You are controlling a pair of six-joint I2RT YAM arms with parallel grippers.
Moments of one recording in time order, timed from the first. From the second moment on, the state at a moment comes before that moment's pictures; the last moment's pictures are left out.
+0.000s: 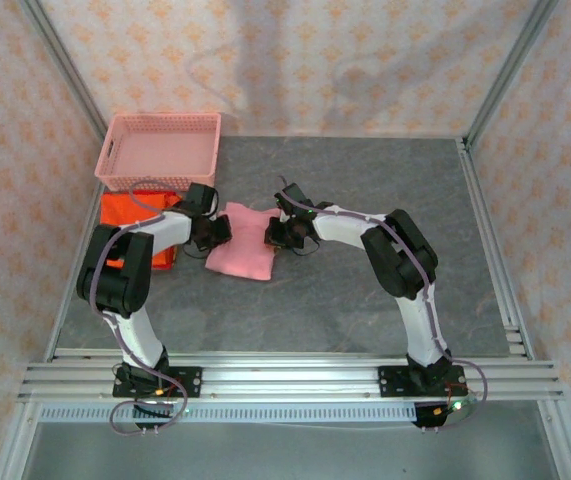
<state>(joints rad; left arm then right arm) -0.17 1.80 1.01 -0.31 0.20 -0.56 0.67 2.13 1.45 -0.33 -0.31 0.75</state>
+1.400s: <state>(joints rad) -0.22 1.63 0.86 -0.43 0.09 -0.80 0.68 2.01 1.34 -0.22 -0.31 0.74</state>
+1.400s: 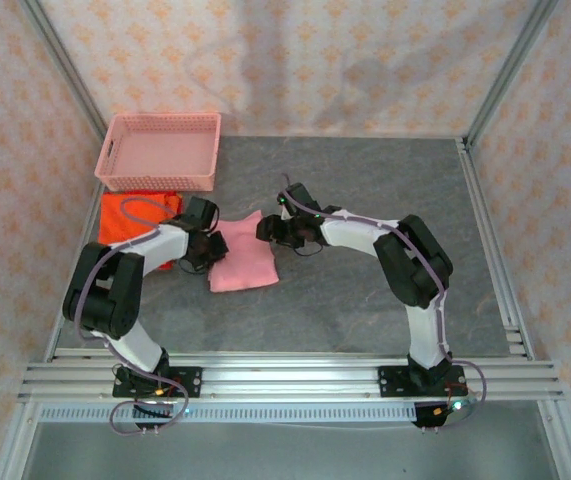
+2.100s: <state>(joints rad) -0.21 1.60 0.79 -0.32 0.13 -0.94 0.69 2.01 1.39 -0.30 -0.30 0.72</state>
